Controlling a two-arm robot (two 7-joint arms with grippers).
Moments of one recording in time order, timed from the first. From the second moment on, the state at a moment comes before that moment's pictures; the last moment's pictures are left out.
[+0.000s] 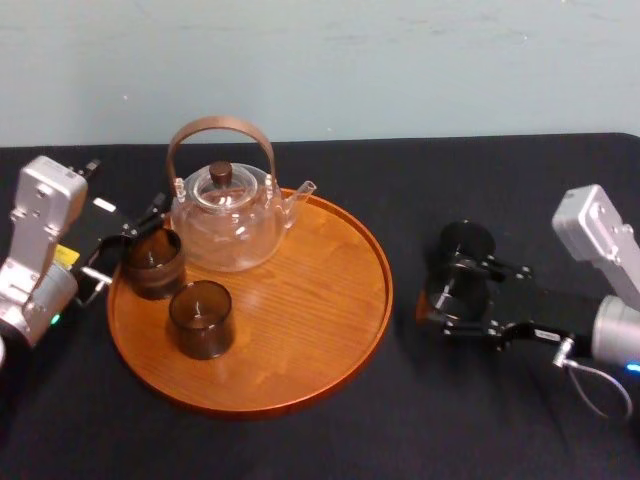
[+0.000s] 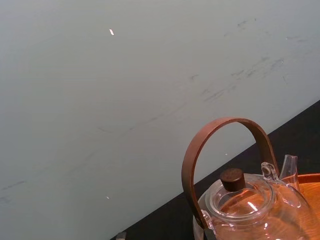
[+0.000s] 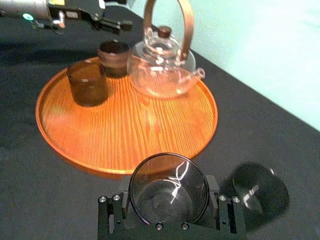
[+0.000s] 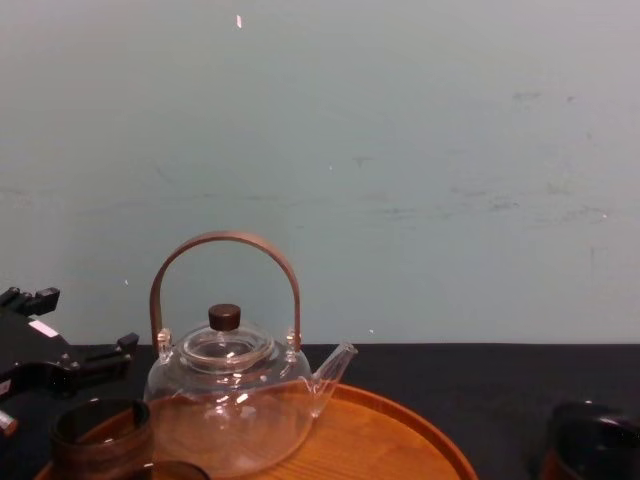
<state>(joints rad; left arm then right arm) -0.20 0.60 0.45 -1.41 -0.25 -0.12 0.03 0.06 0.75 -0.36 -1.71 0.38 0.18 0.59</state>
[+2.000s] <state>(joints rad) -0.20 0.60 0.45 -1.41 -0.25 -0.12 0.03 0.35 0.49 -0.69 -1.45 0.31 0.10 0.67</state>
